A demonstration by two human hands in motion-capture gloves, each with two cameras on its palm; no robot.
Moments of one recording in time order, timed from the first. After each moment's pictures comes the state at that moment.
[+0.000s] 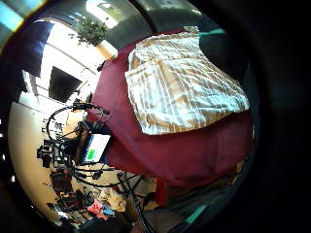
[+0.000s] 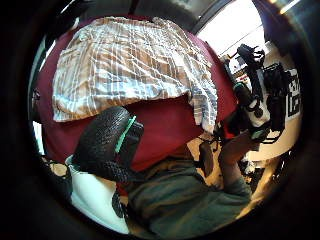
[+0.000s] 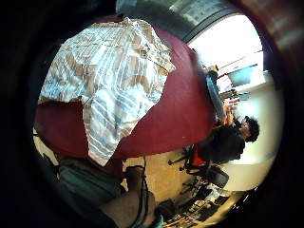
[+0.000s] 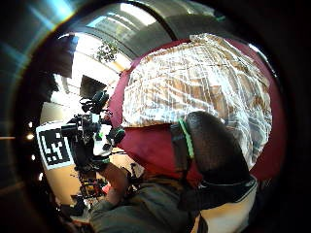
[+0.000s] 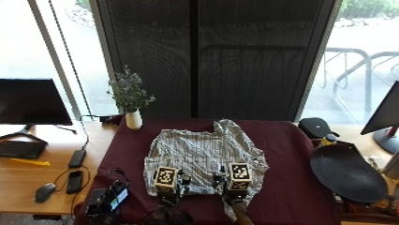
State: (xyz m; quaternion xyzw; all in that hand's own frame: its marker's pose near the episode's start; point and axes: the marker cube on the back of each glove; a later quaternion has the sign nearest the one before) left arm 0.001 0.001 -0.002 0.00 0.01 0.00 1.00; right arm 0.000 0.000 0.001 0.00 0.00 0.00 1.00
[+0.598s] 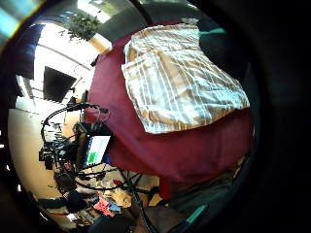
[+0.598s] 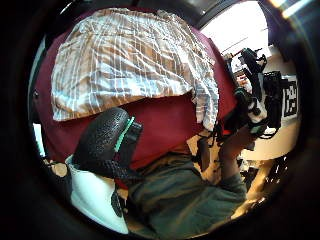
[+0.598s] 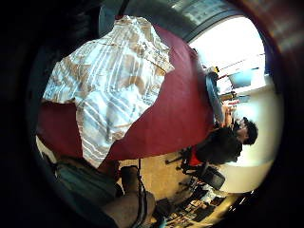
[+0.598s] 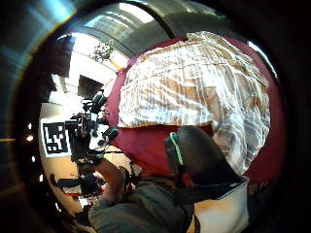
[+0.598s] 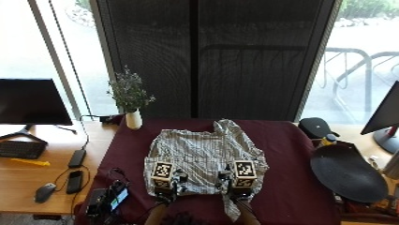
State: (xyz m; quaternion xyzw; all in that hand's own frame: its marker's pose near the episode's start) left arm -0.012 -0.005 0.002 -0.07 0.02 0.00 1.00; right arm 0.020 -0.008 -0.002 -0.01 0.00 0.00 1.00
